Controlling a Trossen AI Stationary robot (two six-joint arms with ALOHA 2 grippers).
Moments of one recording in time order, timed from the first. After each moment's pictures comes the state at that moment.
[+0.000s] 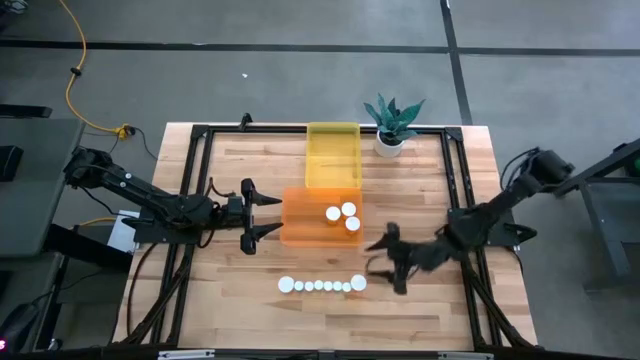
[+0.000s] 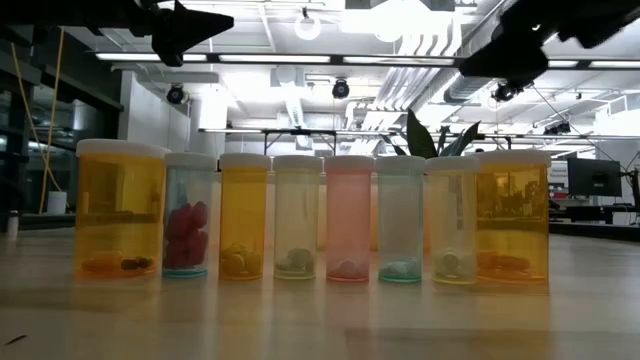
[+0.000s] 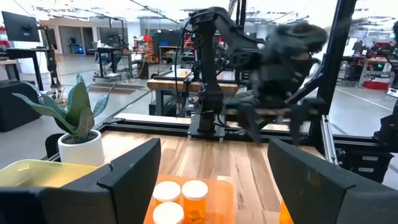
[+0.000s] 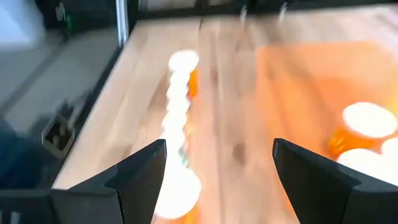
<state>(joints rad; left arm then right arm) -0.21 0.96 0.32 0.70 -0.43 0.00 0.61 1.28 0.63 0.14 0.45 0.35</state>
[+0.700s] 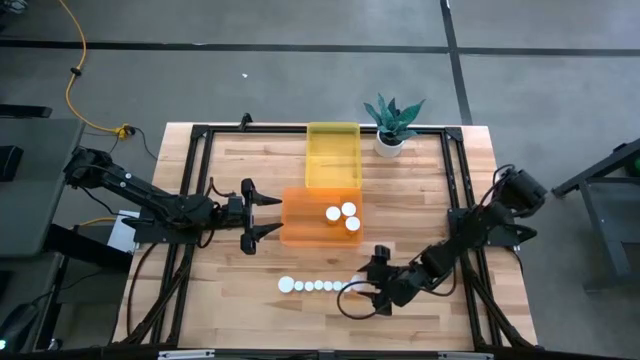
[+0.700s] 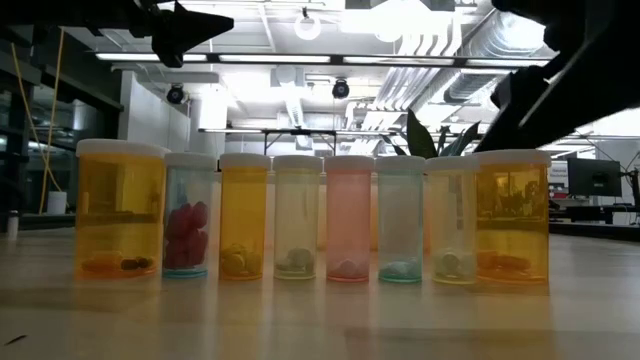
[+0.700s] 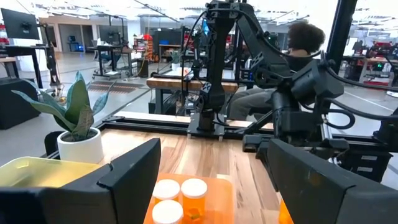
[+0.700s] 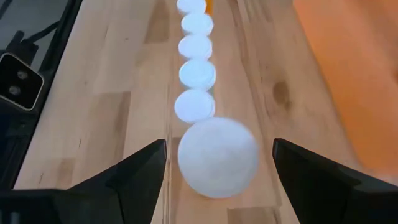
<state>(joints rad) -0.21 0.96 0.32 0.69 -0.43 -0.01 0.67 1.64 0.80 0.04 0.45 0.55</state>
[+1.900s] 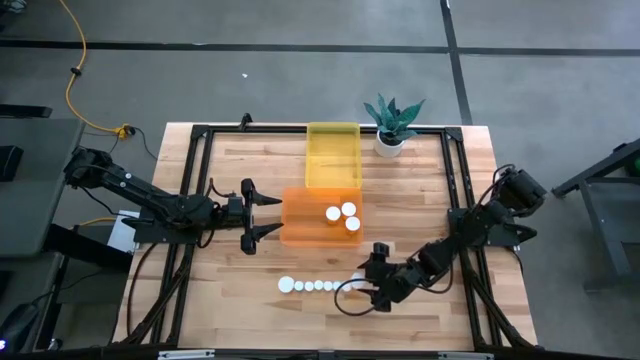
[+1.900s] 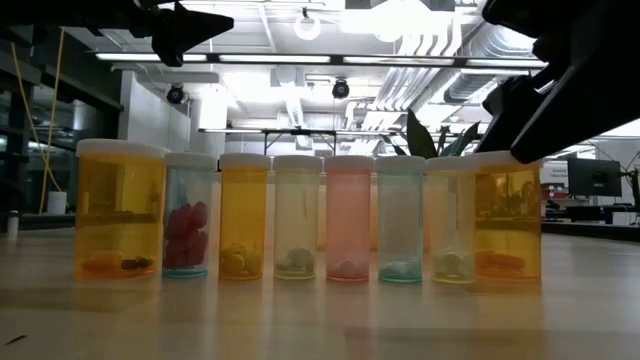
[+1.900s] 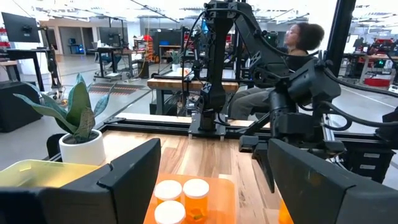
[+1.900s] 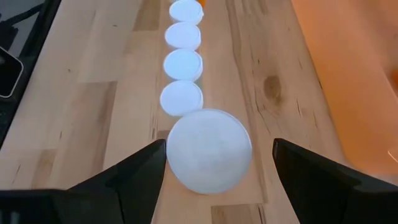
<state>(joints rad) -0.21 0.96 0.32 0.69 -0.43 0.00 0.63 1.64 0.80 0.01 0.43 0.51</state>
